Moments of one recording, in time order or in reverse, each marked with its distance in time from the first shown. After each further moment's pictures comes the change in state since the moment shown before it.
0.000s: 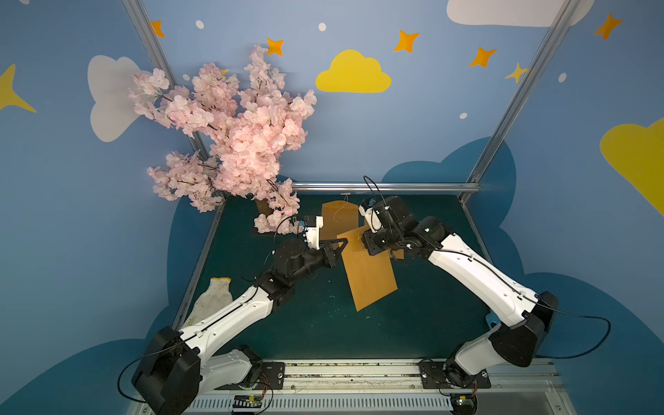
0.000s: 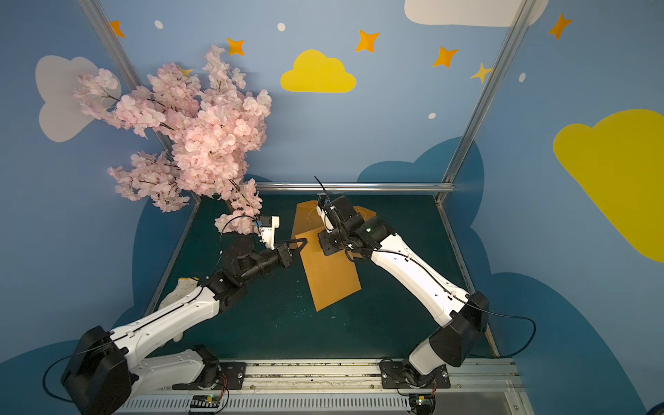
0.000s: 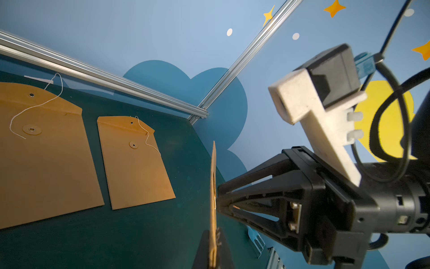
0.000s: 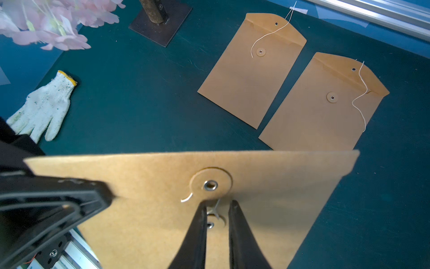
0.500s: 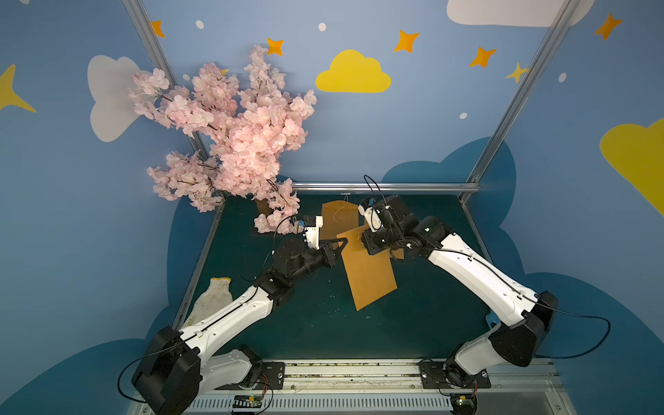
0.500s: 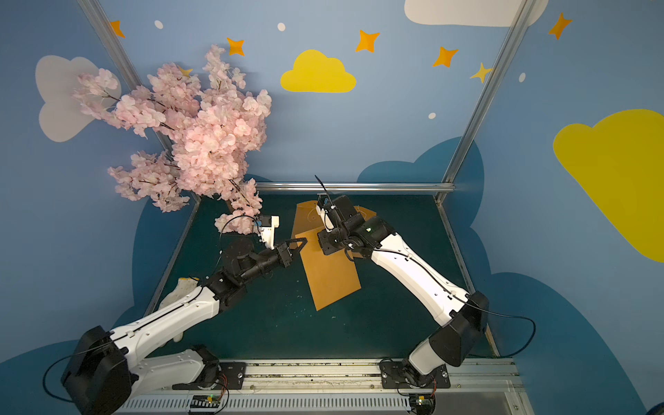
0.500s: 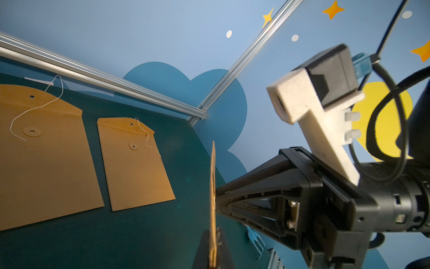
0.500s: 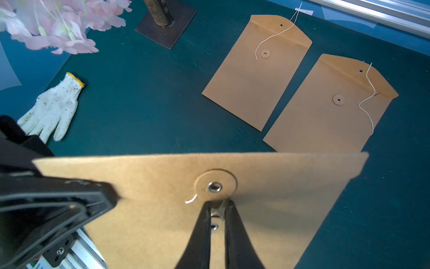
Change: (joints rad) left arm 0.000 0.000 0.000 0.005 0.000 0.000; right arm -0.005 0.000 0.000 0.014 -0.026 -0.001
